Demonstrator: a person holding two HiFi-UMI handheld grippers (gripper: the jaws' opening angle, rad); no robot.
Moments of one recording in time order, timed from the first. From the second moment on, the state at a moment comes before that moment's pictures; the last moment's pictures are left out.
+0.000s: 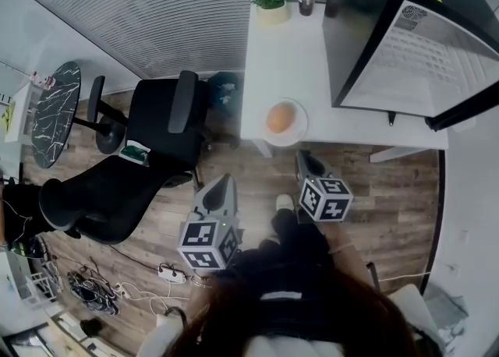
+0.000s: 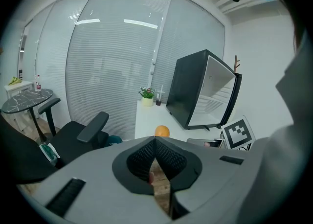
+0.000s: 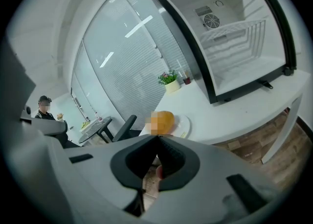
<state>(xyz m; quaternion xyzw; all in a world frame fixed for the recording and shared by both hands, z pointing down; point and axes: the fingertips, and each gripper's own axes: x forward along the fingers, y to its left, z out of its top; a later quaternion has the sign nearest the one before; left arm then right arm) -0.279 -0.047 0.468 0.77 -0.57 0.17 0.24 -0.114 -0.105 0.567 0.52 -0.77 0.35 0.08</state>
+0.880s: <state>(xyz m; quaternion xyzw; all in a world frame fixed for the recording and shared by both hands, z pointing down) -0.274 -0.058 0.478 0.76 -0.56 0.19 0.25 -0.128 -0.115 0.616 0.47 -0.74 0.49 0.04</state>
